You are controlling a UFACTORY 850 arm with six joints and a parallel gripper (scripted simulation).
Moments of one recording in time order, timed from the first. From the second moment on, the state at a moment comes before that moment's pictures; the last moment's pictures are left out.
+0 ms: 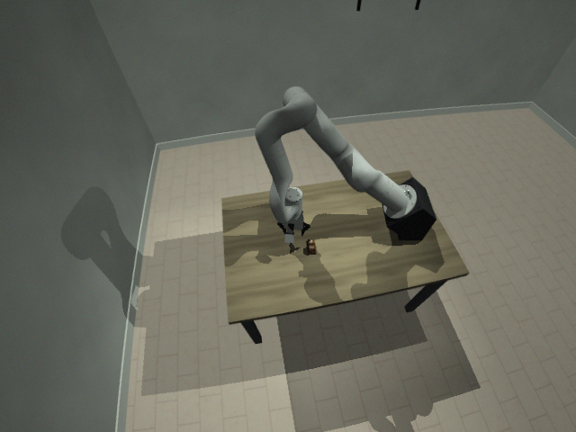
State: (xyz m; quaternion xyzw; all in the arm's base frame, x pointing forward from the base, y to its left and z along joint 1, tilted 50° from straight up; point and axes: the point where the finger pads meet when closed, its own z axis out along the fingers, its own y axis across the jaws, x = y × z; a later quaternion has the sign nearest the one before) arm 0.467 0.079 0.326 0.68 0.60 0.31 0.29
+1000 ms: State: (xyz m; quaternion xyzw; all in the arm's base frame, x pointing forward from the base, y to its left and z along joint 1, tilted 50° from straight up) arm 0.465 0.073 0.324 0.49 0.76 0.22 0.36
